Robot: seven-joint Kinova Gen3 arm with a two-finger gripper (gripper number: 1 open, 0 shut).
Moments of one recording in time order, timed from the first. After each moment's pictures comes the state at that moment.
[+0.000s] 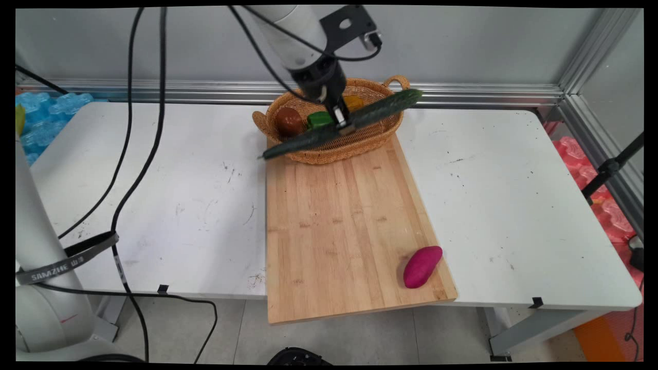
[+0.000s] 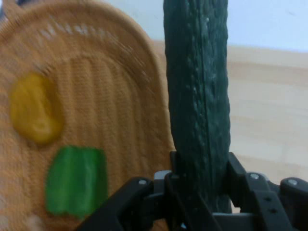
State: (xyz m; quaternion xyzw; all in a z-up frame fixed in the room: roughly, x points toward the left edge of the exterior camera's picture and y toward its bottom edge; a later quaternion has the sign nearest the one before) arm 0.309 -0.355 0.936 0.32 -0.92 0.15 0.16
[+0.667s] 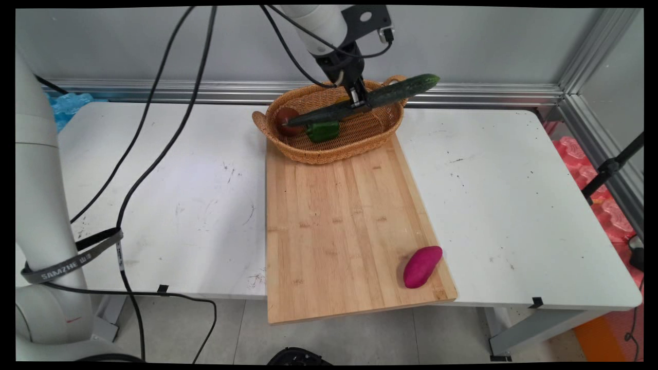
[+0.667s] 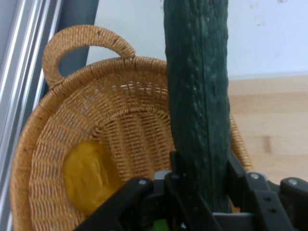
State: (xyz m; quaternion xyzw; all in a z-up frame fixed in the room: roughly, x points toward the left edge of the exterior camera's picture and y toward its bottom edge) arm 0.314 -0.432 0.911 0.24 -0.94 0.20 0.17
